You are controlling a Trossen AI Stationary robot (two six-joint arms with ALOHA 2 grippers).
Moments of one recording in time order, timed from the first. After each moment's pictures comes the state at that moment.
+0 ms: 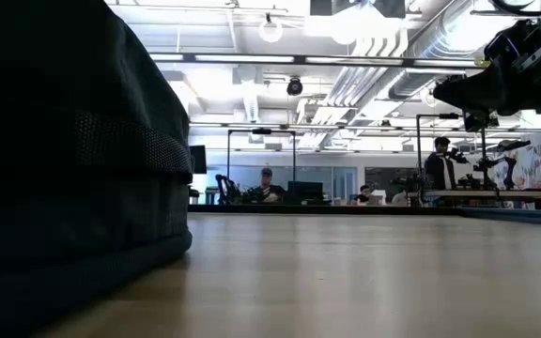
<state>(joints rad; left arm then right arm) -0.07 0.06 0.01 0.01 -0.03 -0.13 -0.21 0.07 0.01 0.03 -0.11 0.13</state>
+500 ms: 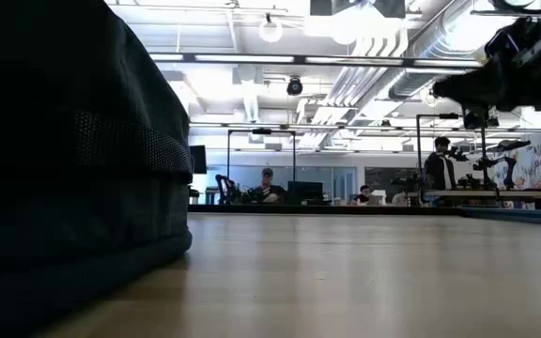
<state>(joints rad) -0.07 0.06 0.01 0.01 -0.03 -0.13 -0.21 0.07 0.01 0.11 -0.10 0.20</state>
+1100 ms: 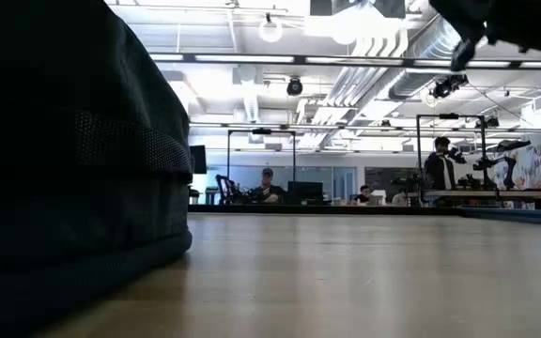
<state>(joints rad) -0.07 0.06 0.01 0.01 -0.03 -0.13 -0.21 0.37 0.22 0.49 -0.17 0.33</state>
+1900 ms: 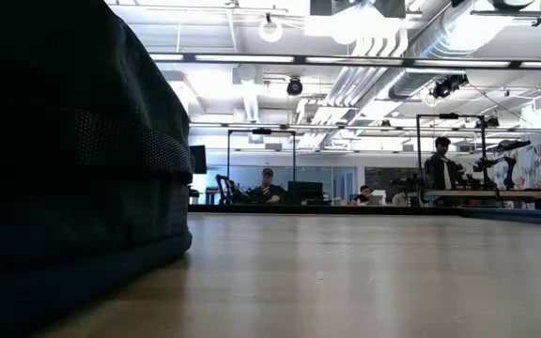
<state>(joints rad) -0.07 0.06 0.01 0.01 -0.03 -0.18 0.10 1.34 0.91 0.30 -0.30 -0.31</state>
